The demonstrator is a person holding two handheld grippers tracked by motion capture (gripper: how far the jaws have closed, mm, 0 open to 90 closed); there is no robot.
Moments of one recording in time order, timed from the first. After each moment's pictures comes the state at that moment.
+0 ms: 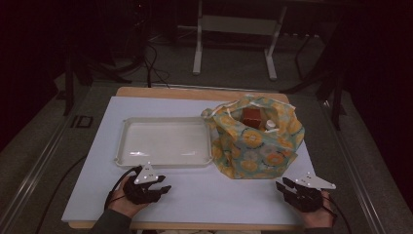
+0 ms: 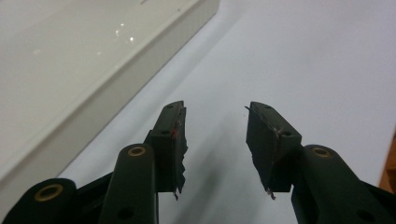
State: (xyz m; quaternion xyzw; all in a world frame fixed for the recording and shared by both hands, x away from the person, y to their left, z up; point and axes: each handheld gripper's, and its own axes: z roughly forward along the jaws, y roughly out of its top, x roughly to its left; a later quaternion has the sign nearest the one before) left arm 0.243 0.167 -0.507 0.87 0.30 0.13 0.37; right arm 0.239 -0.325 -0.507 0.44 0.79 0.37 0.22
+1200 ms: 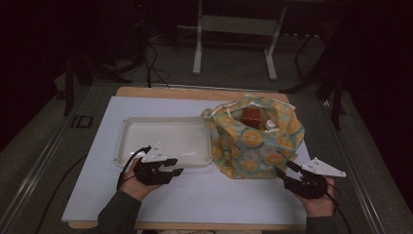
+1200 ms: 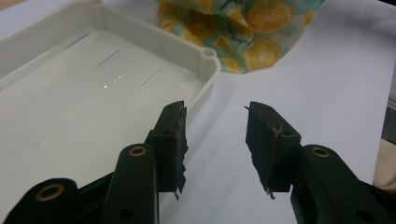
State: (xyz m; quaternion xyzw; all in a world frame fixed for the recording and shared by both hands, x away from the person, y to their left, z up) left arm 0.280 0.141 -0.466 0.85 0.29 0.11 0.42; right arm 0.256 -0.319 -0.461 0.43 0.76 0.42 0.24
